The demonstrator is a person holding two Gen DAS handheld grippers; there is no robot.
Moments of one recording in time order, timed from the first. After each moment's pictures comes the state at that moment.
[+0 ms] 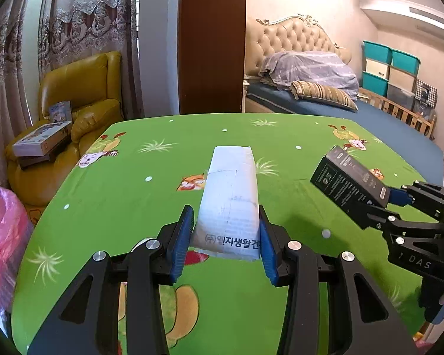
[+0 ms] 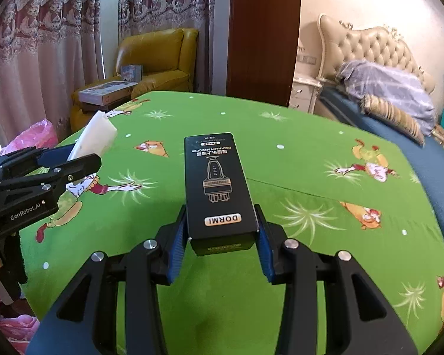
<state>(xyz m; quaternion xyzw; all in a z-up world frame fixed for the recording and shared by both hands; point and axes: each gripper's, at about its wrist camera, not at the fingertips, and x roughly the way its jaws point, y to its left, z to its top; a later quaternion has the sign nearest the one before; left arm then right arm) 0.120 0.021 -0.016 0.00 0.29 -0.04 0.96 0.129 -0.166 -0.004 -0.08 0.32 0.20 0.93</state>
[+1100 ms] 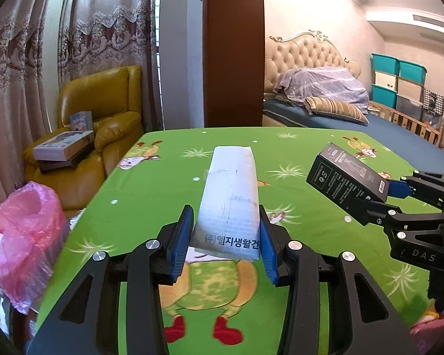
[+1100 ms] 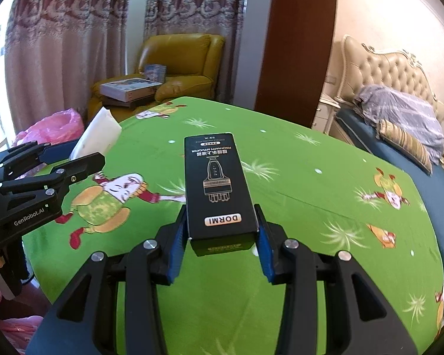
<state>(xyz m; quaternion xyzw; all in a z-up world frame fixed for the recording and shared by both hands) 0.068 0.066 -0.006 0.00 0.25 0.00 0.97 0.102 -0.107 0.014 -0.12 0.29 0.24 0.92</state>
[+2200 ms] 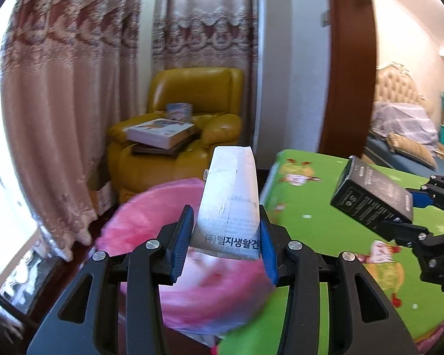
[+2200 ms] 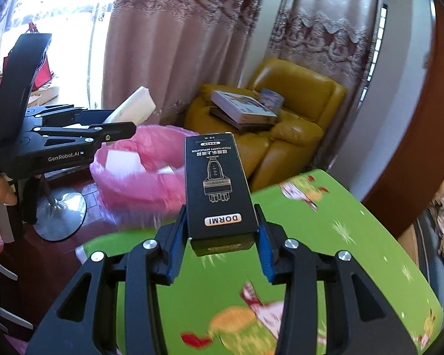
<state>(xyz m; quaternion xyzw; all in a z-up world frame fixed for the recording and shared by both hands) -0.024 0.324 0.046 -0.06 0.23 0.19 0.95 0.061 0.143 0.085 -0.24 0.21 0.46 0.83</state>
